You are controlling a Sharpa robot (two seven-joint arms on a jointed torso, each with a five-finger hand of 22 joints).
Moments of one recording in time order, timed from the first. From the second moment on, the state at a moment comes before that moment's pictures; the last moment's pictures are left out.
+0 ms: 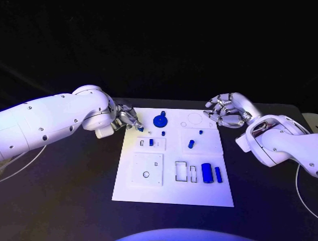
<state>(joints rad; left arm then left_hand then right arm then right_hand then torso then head) 1.35 -0.72 -0.07 1.36 -0.89 0.14 -0.52 1.19 -0.20 0.67 0.18 0.44 0.87 0.09 0.66 0.66 1.21 -0.01 1.03 0.69 1.47 -0.07 1.52 1.31 0.07 1.46 0.04 1.40 1.31 1.24 -0.96 -0.14 1.62 -0.99 -0.64 0.04 1.27 -0.18 0.34 0.29 0.37 0.80 0.16 0.39 0.46 1.00 0.08 0.62 0.82 1.24 0.01 0.91 0.84 0.17 1.13 0.11 0.54 0.97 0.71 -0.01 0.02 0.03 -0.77</state>
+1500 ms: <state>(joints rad) 1.29 -0.77 -0.09 1.47 -1.06 0.09 -0.50 1.16 -0.24 0.67 0.17 0.57 0.92 0.07 0.65 0.65 1.28 -0.02 1.07 0.77 1.47 -0.08 1.53 1.31 0.07 1.47 0.02 1.41 1.31 1.25 -0.96 -0.14 1.60 -0.62 -0.72 0.29 1.36 -0.20 0.45 0.22 0.35 0.81 0.21 0.19 0.33 1.02 0.19 0.08 0.06 0.98 0.15 0.11 0.31 0.17 0.93 0.26 0.07 0.21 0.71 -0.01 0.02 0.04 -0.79</state>
